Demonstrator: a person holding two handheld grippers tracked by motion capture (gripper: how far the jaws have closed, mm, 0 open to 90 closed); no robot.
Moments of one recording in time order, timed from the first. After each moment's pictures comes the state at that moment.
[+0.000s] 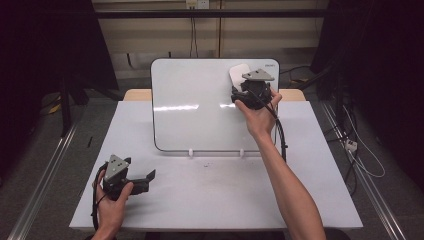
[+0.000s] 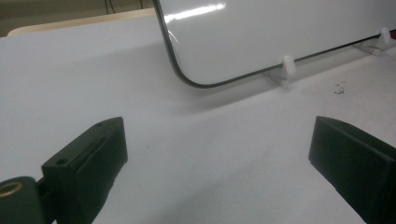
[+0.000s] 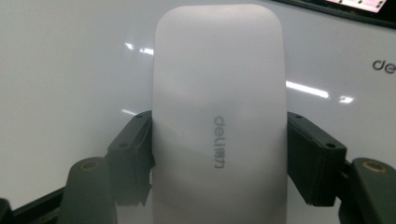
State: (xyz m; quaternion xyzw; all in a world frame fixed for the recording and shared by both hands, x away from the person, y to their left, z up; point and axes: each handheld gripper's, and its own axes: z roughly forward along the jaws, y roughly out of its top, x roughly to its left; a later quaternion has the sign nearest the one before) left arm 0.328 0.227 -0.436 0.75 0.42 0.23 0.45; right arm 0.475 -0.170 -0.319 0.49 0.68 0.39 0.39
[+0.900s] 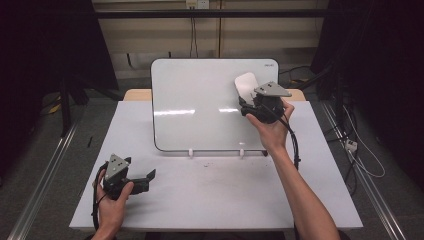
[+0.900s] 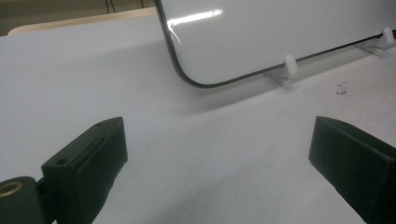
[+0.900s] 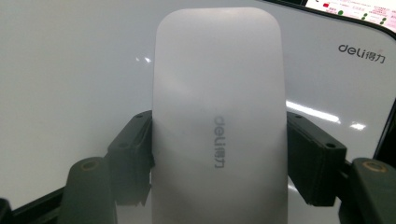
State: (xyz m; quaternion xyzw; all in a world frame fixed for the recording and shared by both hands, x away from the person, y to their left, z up) left arm 0.331 0.228 -0.437 0.75 0.43 0.23 0.45; right arm 0.433 -0.194 -0.325 0.44 0.69 0.42 0.39
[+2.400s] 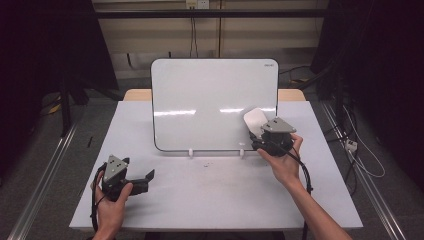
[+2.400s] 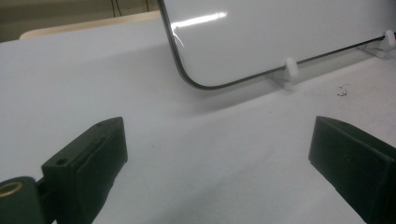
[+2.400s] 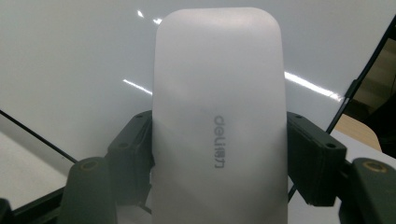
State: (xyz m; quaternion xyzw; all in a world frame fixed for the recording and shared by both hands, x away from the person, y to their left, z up) left arm 0.325 0.227 -0.433 0.75 0.43 0.24 0.44; right arm 0.380 -0.219 -0.395 0.44 0.74 0.36 0.37
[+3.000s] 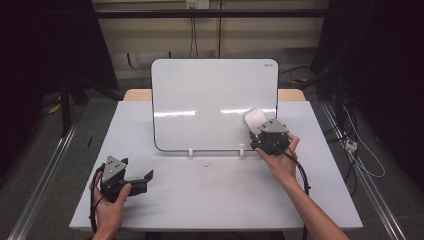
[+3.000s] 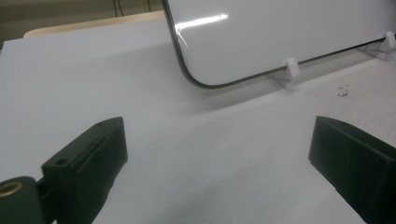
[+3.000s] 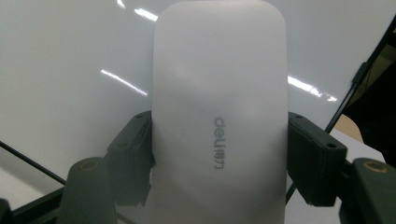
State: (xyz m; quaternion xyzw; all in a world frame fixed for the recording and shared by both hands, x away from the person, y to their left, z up) left arm 0.322 0.229 -0.432 0.74 0.43 0.25 0.45; right arm 0.392 -0.216 -0.412 0.44 0.74 0.32 0.39
